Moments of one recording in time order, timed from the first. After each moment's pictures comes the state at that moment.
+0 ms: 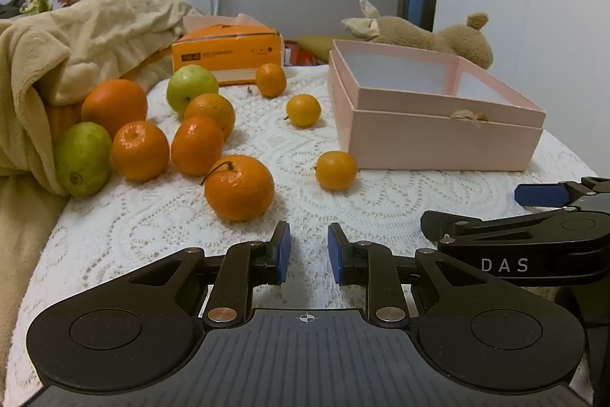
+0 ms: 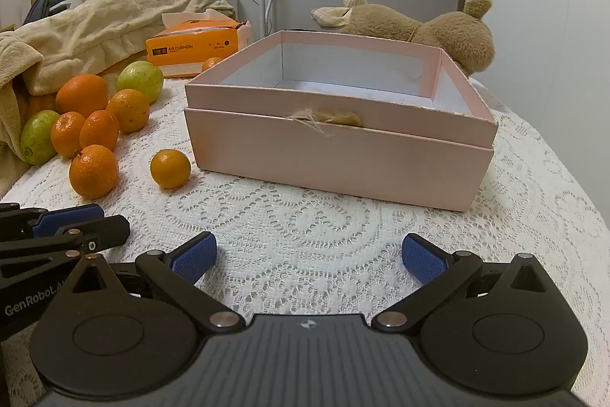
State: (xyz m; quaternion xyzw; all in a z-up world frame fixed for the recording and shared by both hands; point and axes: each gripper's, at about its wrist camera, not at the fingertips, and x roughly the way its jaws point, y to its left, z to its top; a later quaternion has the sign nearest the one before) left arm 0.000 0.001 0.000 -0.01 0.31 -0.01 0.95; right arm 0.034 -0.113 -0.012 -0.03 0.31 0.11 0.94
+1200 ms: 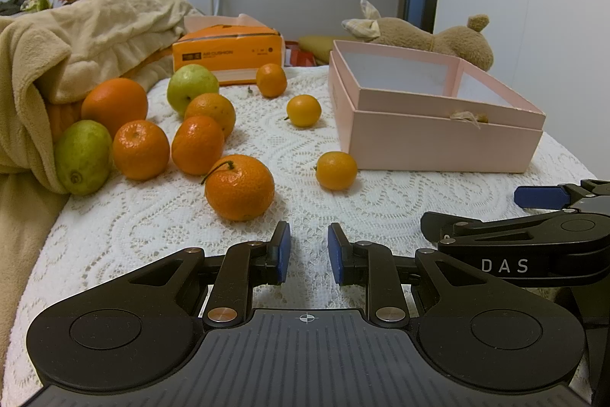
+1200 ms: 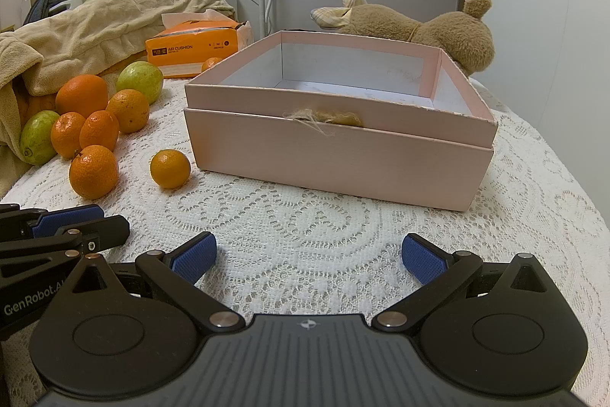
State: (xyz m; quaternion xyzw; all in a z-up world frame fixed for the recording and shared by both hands) left arm 0.000 0.001 0.000 -0.01 0.30 -0.01 0.95; right arm 0.034 -0.113 -0.012 -0.03 0.31 0.11 0.94
